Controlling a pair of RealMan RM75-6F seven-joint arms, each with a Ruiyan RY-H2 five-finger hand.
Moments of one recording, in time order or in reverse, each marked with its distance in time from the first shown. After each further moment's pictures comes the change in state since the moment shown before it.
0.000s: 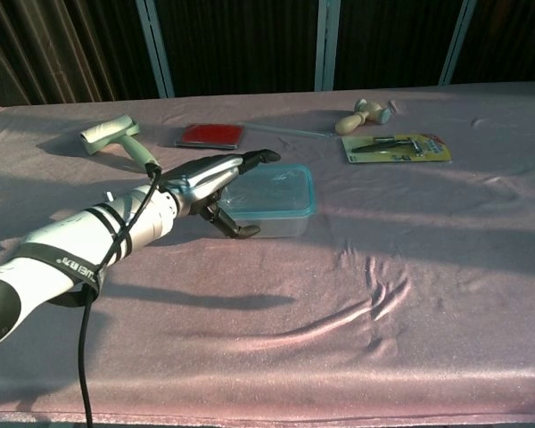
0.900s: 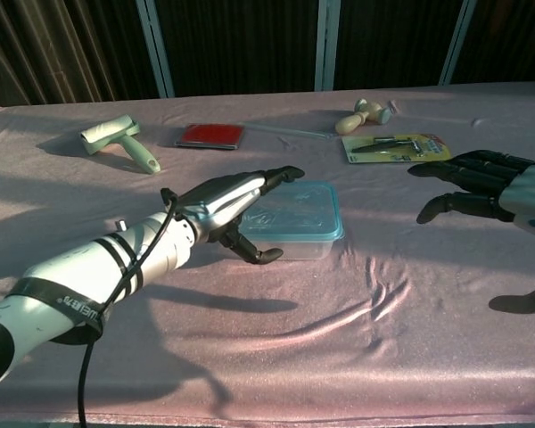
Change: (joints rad) left arm 0.021 -0.019 0.061 -0.110 -0.012 0.032 0.073; right arm 0.325 -0.326 0.051 0.118 -0.194 -0.274 -0.107
